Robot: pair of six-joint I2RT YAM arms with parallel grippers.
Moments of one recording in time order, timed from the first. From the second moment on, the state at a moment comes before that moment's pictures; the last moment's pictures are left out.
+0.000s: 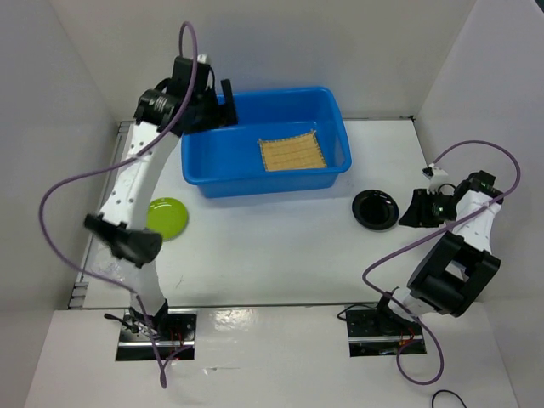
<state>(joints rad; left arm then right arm) -0.36 2.02 2.59 -1.20 -0.13 -0.48 -0.66 1.42 1.10 -1.08 -0.71 -0.73</state>
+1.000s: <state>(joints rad) -0.41 0.67 1.08 -0.86 -0.19 -0.37 -0.48 1.89 1.36 -0.89 -0.42 -0.45</state>
